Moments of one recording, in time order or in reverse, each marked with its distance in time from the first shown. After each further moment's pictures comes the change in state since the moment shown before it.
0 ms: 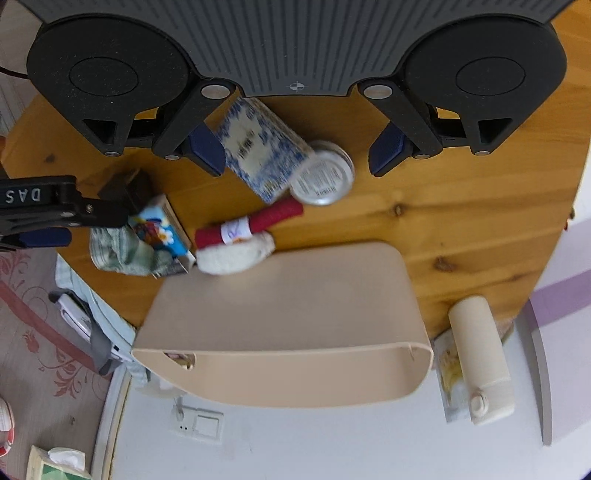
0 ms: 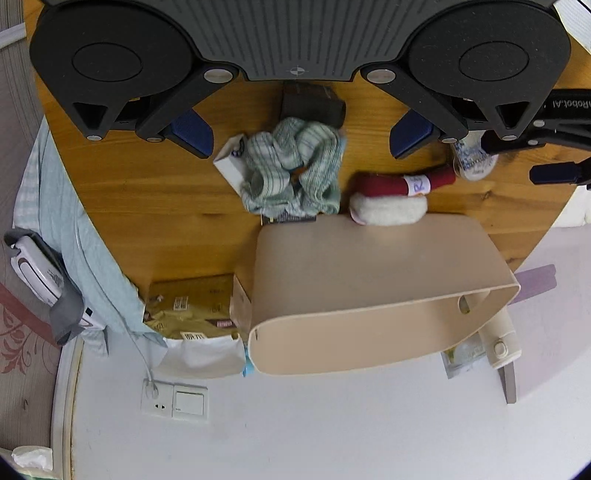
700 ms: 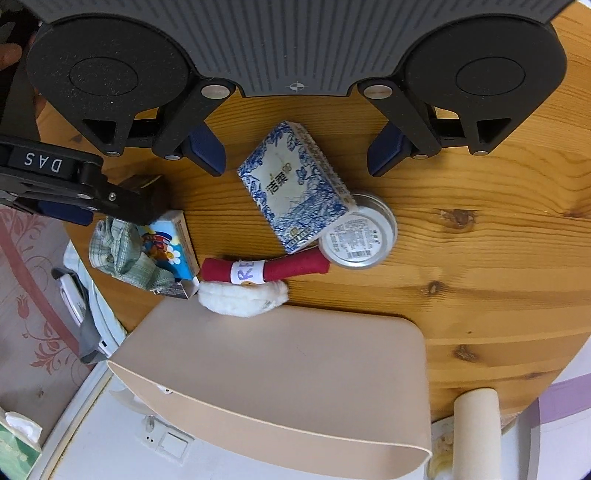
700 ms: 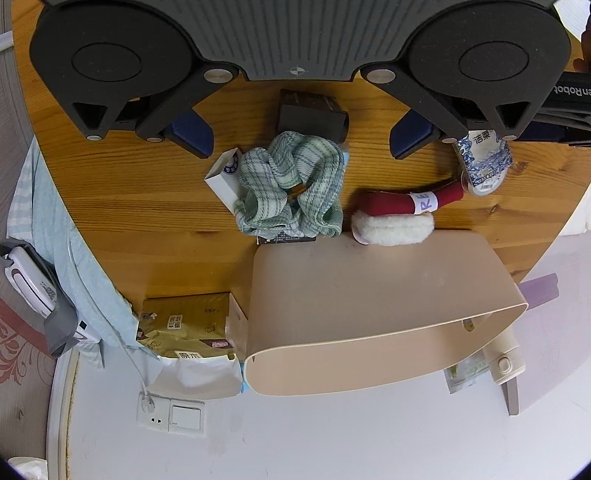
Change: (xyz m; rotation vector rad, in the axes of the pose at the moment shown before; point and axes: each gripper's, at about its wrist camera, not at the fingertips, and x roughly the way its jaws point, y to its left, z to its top) left arm 0.033 -0.001 -0.007 -0.229 0.141 -0.089; right arm 0.016 0.000 -0.008 0.000 0.029 0.005
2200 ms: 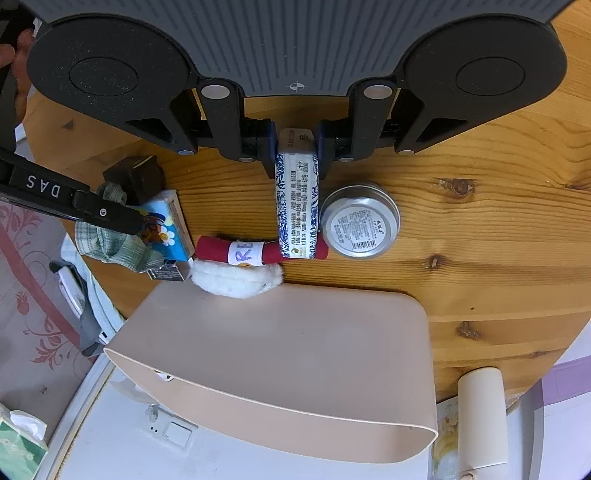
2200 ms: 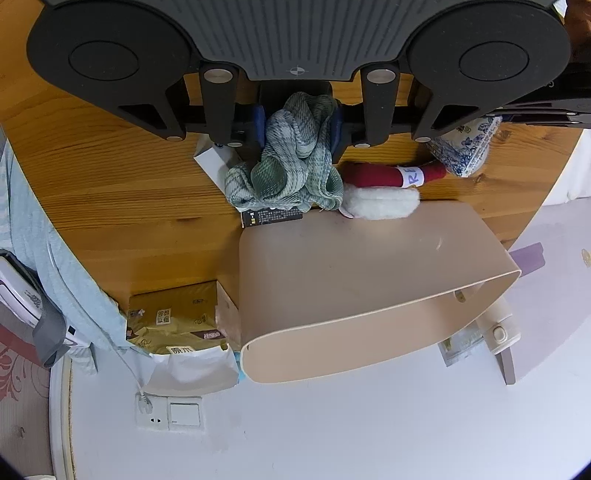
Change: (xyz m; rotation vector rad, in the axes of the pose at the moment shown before) left arm 0.004 0.001 0.005 0.031 -0.060 0.007; right arm 0.007 -0.007 0.006 0.070 -0.060 0.078
